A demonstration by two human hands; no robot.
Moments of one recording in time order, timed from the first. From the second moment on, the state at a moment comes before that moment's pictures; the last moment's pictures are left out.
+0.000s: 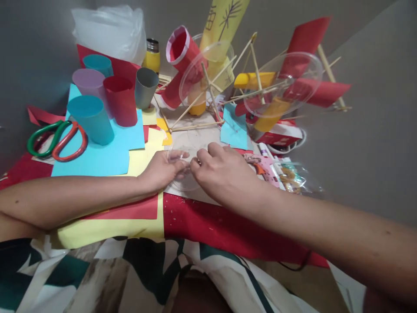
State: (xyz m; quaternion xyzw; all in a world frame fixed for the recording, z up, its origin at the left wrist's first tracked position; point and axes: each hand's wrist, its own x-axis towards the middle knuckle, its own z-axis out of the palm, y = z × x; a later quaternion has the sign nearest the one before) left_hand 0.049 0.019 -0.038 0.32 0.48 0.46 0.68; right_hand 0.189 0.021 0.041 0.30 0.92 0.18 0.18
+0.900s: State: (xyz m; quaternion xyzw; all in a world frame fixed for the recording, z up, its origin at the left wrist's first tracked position) left_hand 0.021 0.022 -0.041 0.81 0.34 0.43 0.18; right_hand 0.221 0.006 0.007 0.52 0.61 -0.52 -0.29
